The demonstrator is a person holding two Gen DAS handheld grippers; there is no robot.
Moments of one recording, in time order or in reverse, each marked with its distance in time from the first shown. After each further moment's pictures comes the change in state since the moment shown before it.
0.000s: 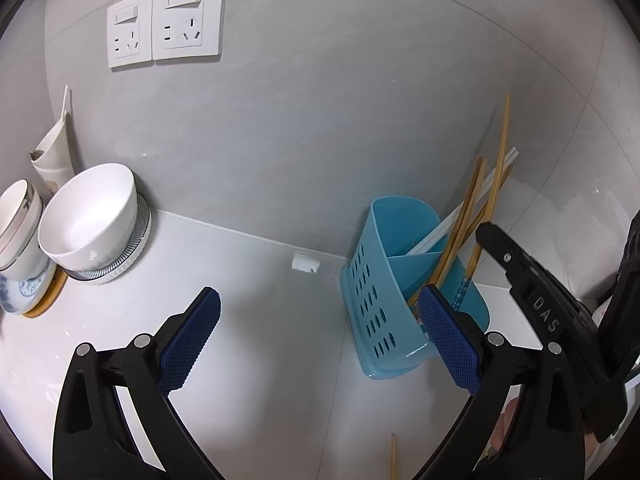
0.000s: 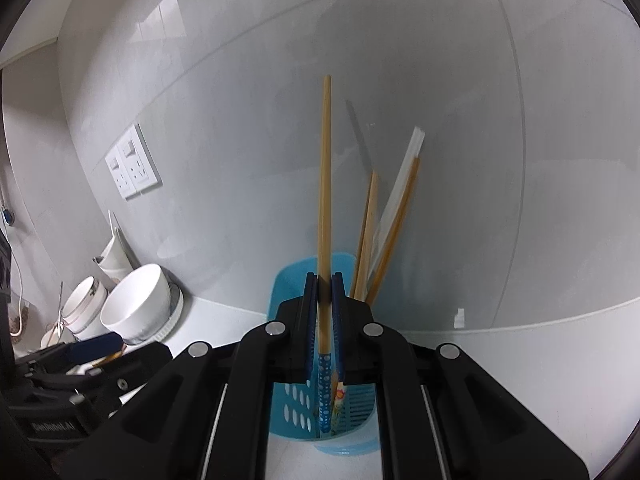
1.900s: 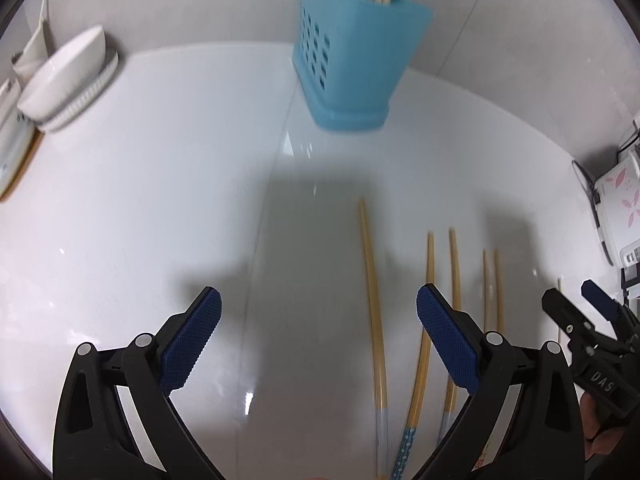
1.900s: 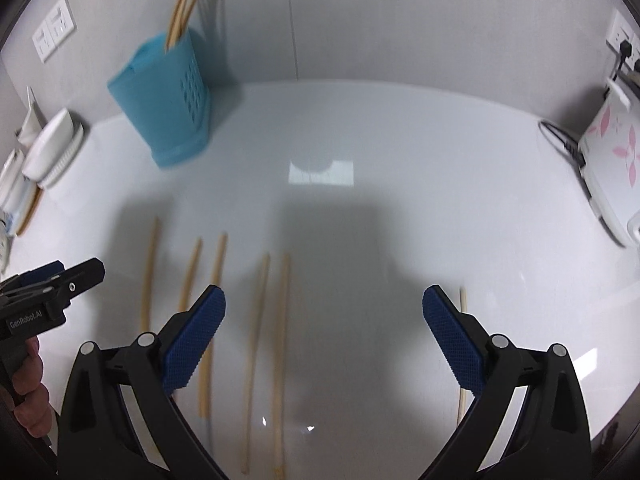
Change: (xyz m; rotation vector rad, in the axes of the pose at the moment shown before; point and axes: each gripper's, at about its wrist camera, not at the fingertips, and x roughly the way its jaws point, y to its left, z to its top) left arm 0.001 -0.047 -0.174 0.074 0.411 -0.009; right arm -0.154 -0.097 -0.165 0.040 0.541 -0.397
